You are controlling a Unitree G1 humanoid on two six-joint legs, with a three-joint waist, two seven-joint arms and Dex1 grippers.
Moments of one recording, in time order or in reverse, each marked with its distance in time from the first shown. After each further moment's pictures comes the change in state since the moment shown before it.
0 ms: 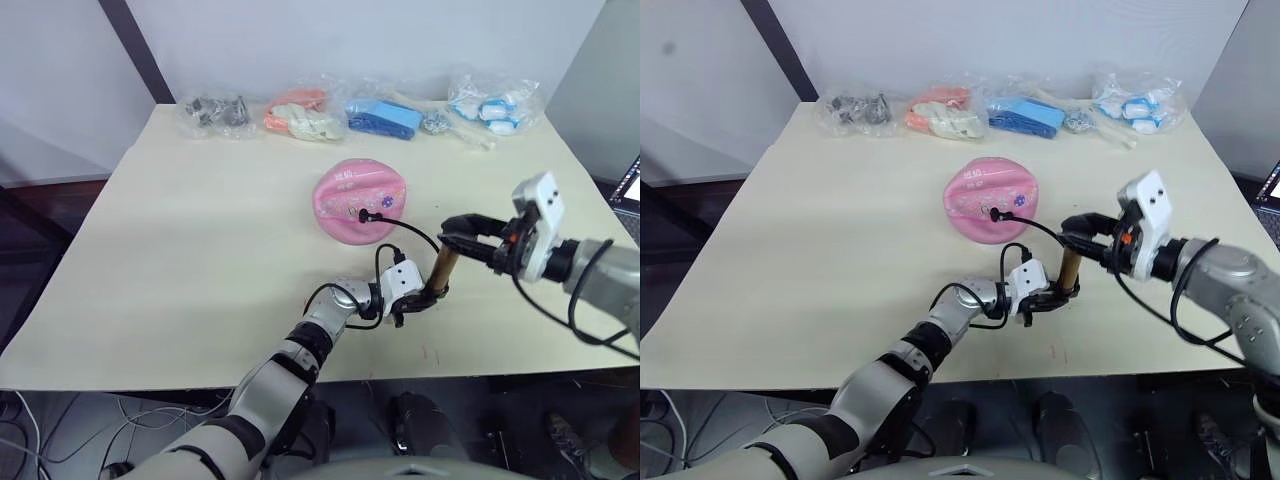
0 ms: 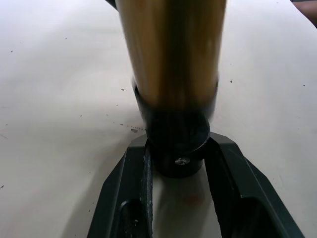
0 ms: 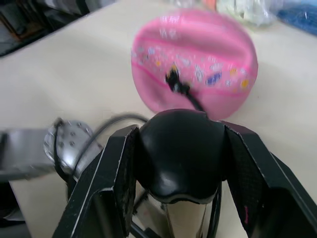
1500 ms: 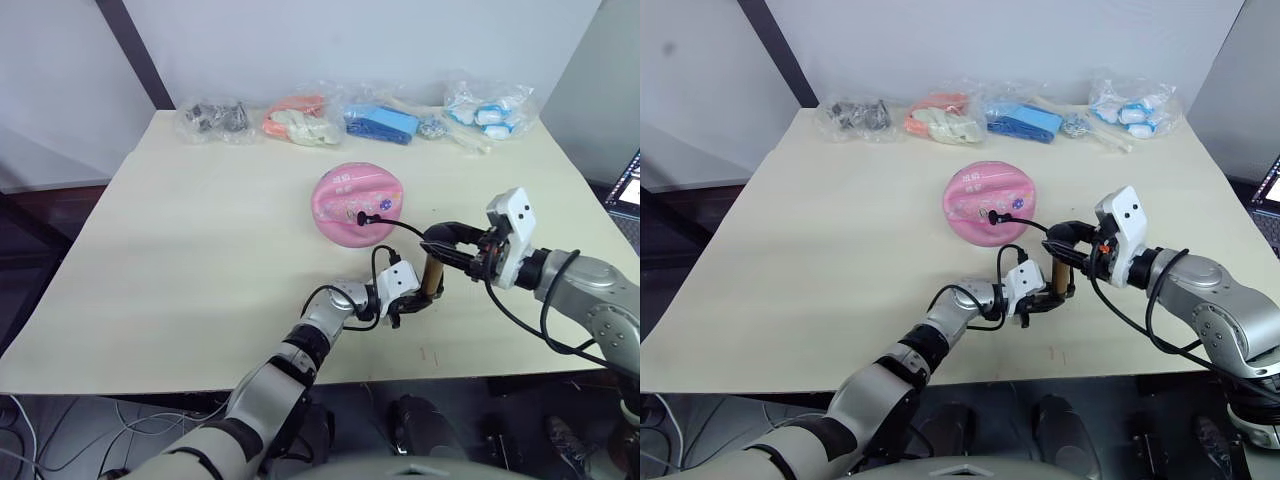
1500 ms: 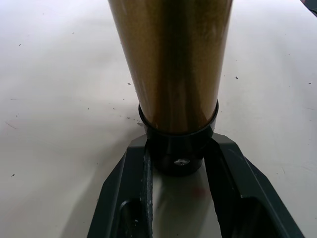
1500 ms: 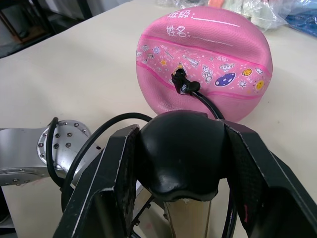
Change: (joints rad) left arm 0.019 0.008 0.004 -0.018 -0.001 0.031 0.010; right arm 0.074 0.091 0.162 0.041 -0.184 -0.129 0.022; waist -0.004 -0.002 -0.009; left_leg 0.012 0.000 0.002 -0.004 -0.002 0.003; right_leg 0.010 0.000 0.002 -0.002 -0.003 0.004
